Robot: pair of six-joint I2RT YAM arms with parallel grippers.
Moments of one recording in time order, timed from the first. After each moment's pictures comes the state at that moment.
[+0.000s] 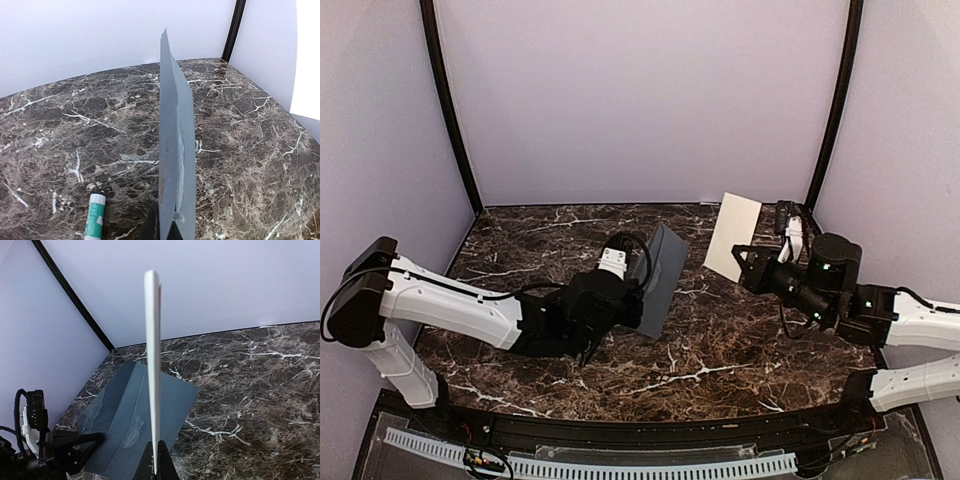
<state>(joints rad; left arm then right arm) -1.21 1.65 0.96 0.23 -0.71 -0.45 0.97 0.88 0.58 0.14 0.40 0.52</state>
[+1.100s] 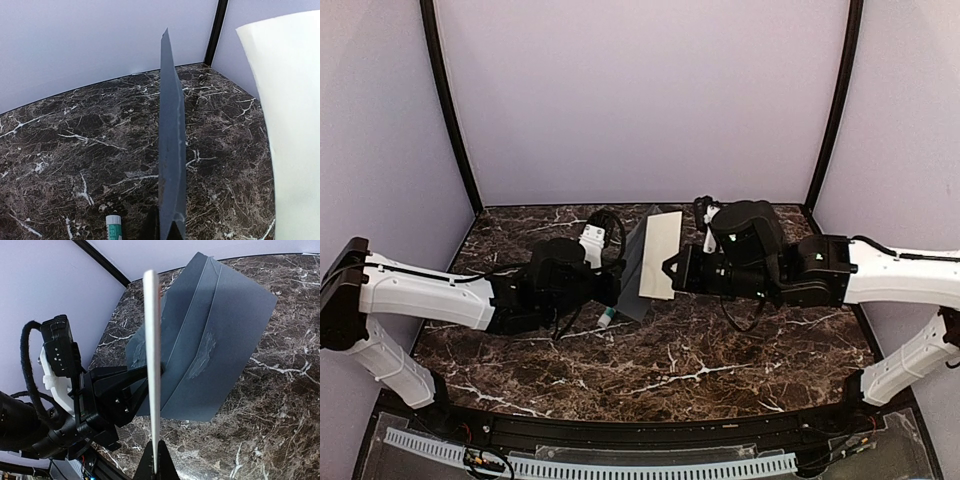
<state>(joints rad) -1.04 1.49 0.85 0.30 -0.43 -0.29 1.18 1.32 1.13 -0.31 0.32 0.85</state>
